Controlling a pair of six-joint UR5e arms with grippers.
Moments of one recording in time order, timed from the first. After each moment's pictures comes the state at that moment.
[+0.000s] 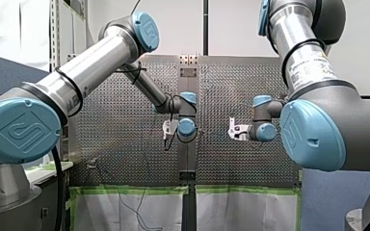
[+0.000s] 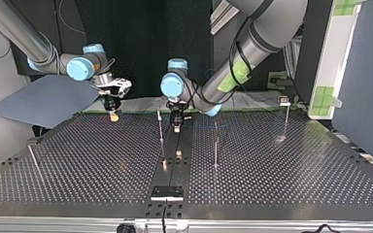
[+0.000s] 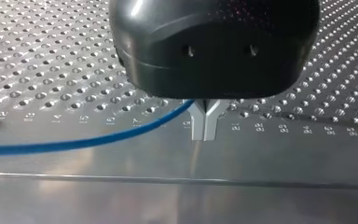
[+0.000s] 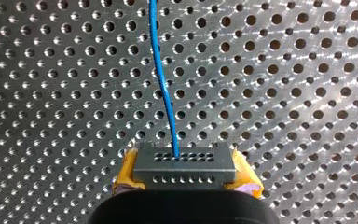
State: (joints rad) left arm -0.58 -2.41 -1.29 -2.66 -2.07 -1.58; right arm 1.84 -0.89 1.67 -0.67 1.31 1.60
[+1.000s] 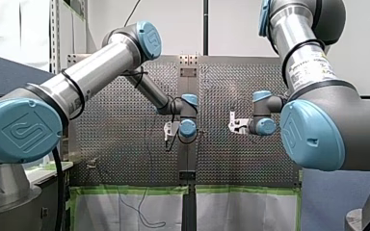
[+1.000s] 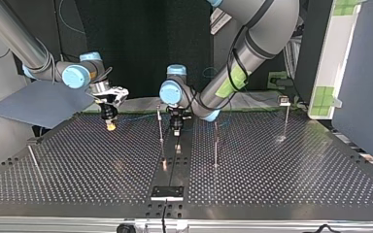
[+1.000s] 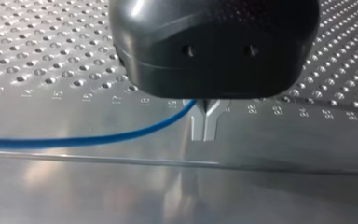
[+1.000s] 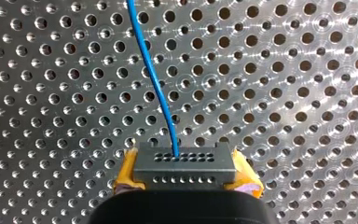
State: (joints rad) left arm -0.57 -2.47 -1.20 -2.72 -2.07 -1.59; right arm 1.84 -0.88 1.59 -0.65 1.29 1.61
